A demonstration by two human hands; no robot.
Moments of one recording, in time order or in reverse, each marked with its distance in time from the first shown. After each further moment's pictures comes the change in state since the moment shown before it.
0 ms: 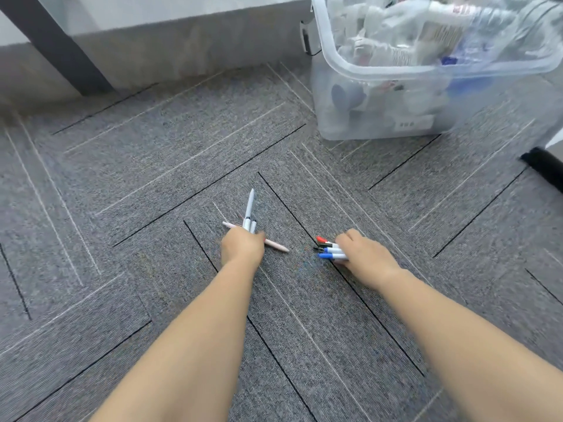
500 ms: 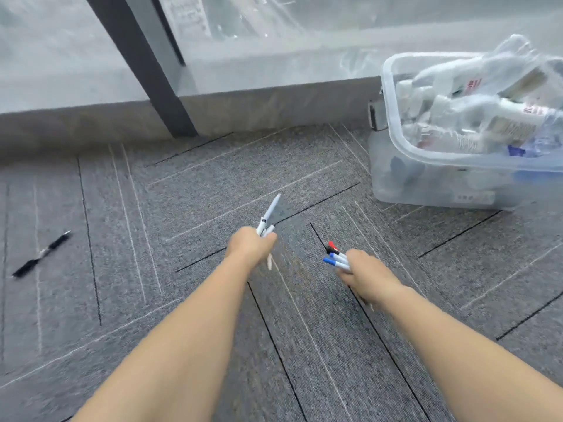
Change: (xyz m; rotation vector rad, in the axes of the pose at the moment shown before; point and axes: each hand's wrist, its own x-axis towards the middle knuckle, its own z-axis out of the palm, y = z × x) left_hand 0.034 0.022 -0.127 0.057 -0.014 0.105; right_hand 0.070 -0.071 -0.085 0.222 -0.044 -0.011
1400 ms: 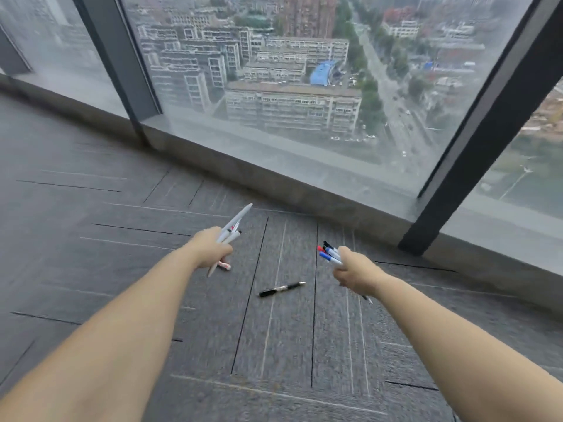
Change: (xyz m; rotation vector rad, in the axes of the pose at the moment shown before) left_hand -0.064 -0.411 -0.438 -0.226 0.353 -0.188; right_hand 0.046 -0.561 -0.019 -0.155 -0.096 -0.547
